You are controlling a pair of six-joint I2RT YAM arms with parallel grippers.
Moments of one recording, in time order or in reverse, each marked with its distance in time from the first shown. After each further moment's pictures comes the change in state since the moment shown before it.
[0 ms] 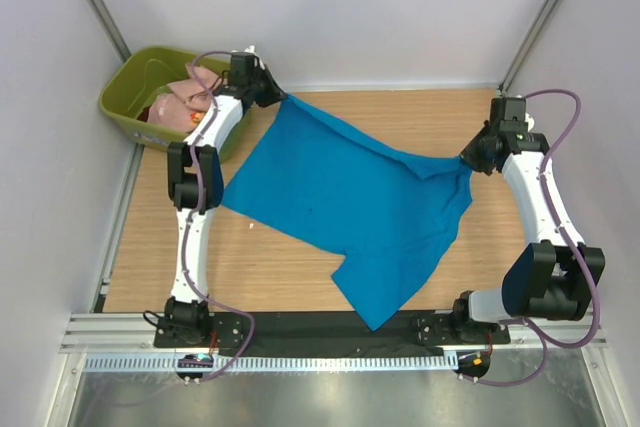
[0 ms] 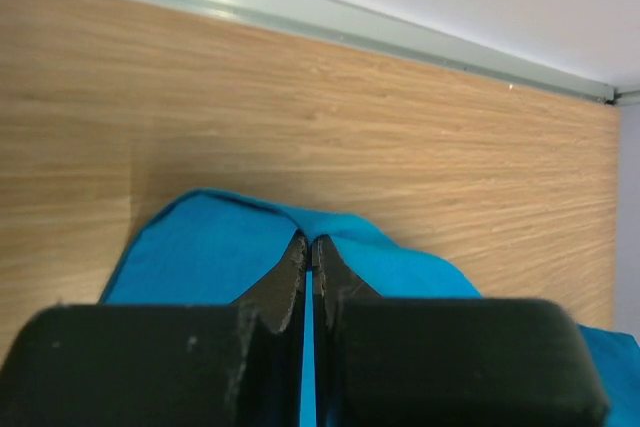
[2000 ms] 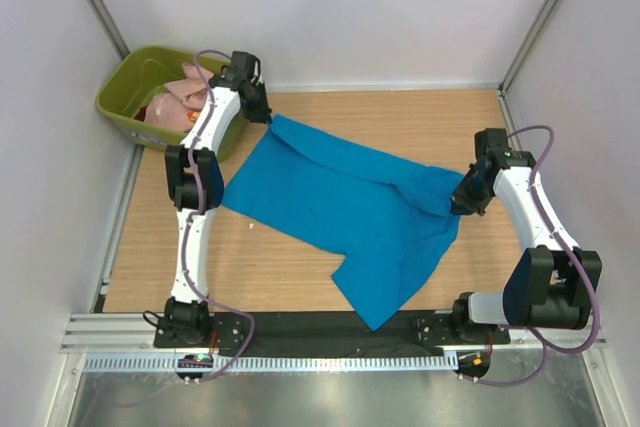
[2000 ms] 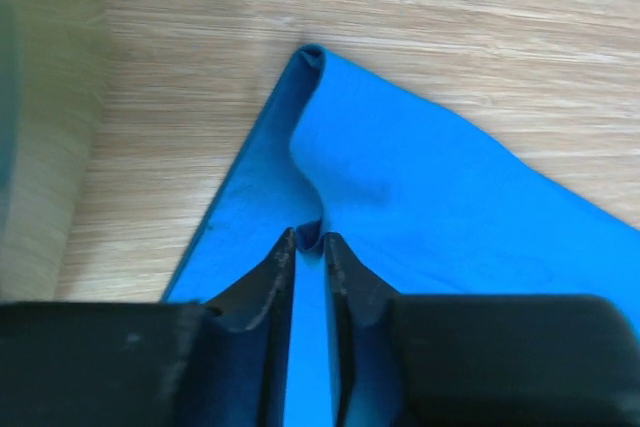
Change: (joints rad) left arm 0.005 0.001 0.142 -0.555 -0.150 0.238; right arm 0.026 -0.050 -0.186 -0.239 -0.029 -0.013
